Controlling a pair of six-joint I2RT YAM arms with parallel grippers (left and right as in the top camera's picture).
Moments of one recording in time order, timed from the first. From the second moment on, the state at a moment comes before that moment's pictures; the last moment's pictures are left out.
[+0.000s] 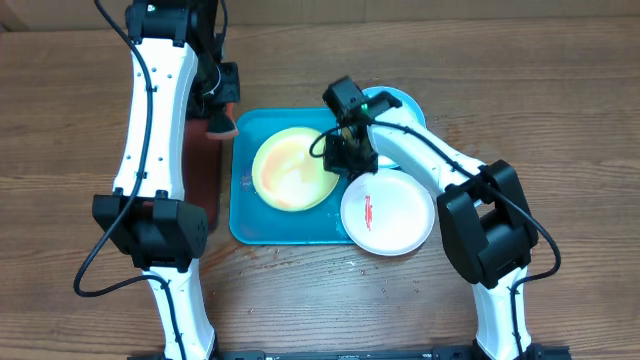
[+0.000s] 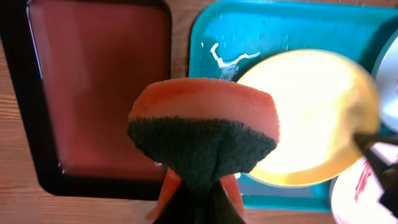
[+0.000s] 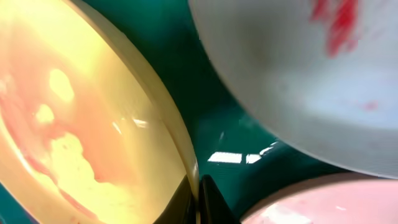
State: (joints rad) left arm -0.10 2.18 2.40 -1.68 -0.01 -0.19; right arm 0.54 2.17 1.74 -0.98 -0.16 0.63
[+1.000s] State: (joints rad) left arm 0.13 2.03 2.40 -1.69 0.24 -0.07; right arm 1.02 2.13 1.95 -1.27 1.09 0.74
